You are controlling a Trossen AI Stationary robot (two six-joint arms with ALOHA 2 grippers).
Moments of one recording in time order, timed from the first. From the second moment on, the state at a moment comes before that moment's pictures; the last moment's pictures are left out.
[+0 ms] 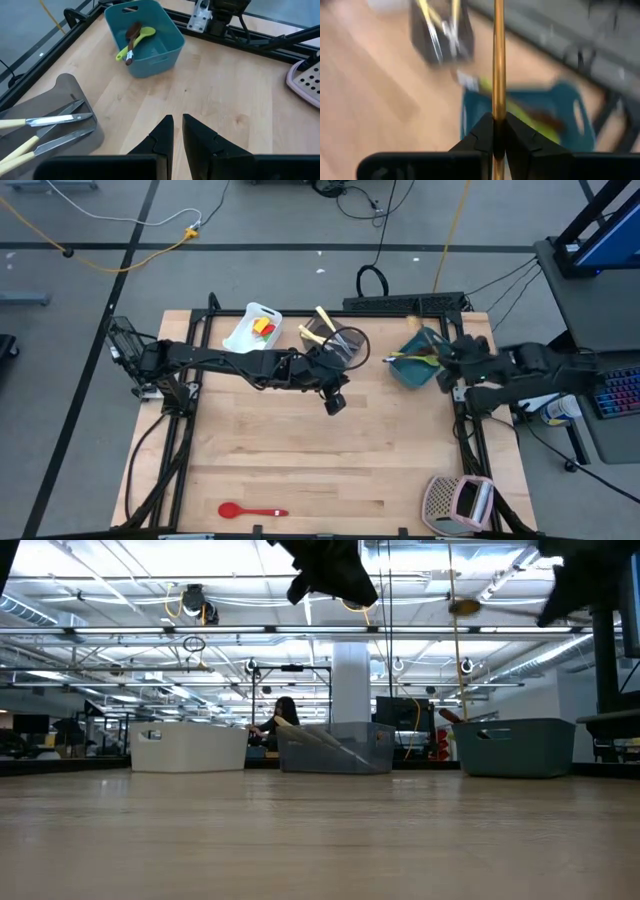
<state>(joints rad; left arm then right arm) -0.03 1.77 1.55 -0.42 -0.24 -0.28 0.07 0.63 0.93 -1.23 0.59 0.71</state>
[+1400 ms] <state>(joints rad) -0.04 1.77 1.55 -0.42 -0.24 -0.25 -0.55 1.10 0.78 -1.05 0.18 0.87</state>
